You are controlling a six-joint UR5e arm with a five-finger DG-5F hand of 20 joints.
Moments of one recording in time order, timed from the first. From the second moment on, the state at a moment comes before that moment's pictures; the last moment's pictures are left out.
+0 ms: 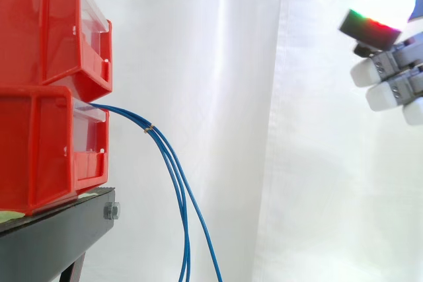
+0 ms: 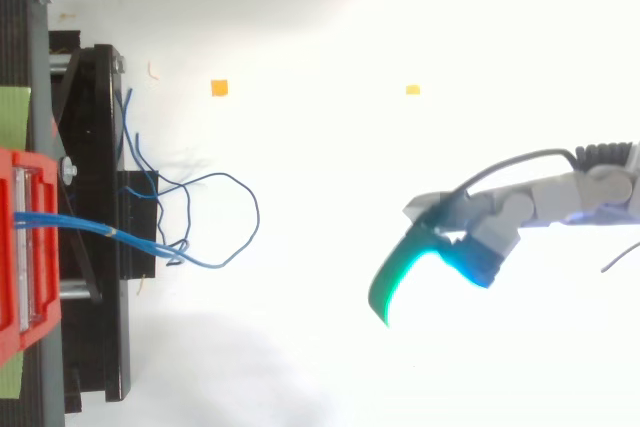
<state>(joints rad) 0.30 -1.83 -1.57 -2.95 -1.08 -0.12</state>
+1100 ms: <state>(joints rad) 0.29 -1.97 -1.57 -2.76 -0.91 -0.28</state>
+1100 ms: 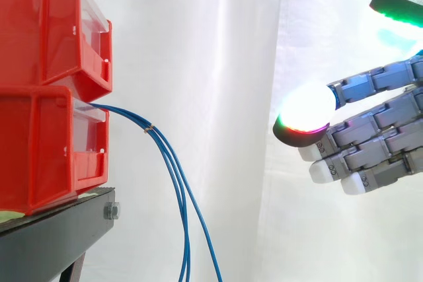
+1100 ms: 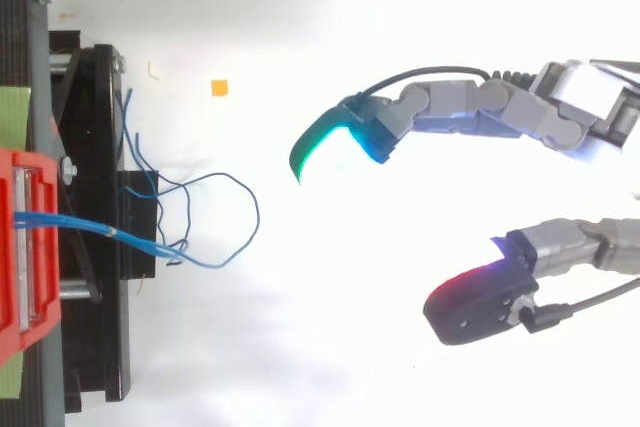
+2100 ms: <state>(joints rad) 0.28 -2.10 -1.55 -2.56 -0.87 -0.39</state>
